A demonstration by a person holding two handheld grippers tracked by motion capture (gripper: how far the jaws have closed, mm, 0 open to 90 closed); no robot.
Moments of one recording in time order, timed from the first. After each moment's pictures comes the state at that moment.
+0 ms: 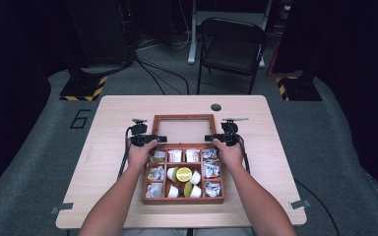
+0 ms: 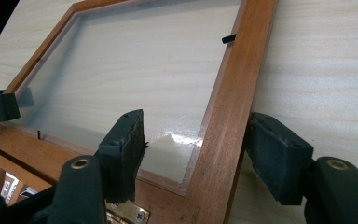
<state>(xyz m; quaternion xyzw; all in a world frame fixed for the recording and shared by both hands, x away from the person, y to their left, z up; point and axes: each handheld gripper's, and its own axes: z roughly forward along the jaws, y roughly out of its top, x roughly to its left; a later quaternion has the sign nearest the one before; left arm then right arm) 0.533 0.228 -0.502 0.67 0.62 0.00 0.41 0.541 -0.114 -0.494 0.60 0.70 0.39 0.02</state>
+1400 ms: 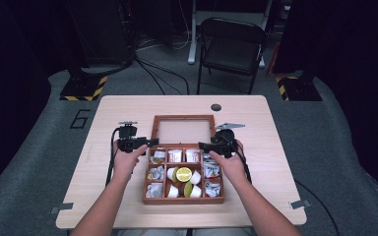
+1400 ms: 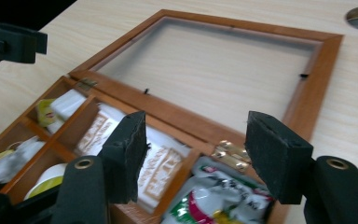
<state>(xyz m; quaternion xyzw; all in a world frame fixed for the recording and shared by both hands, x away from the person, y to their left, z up) 0.467 0.245 -0.438 0.71 0.56 0.06 0.44 0.467 -0.088 -0.442 0.46 0.77 0.43 0.11</state>
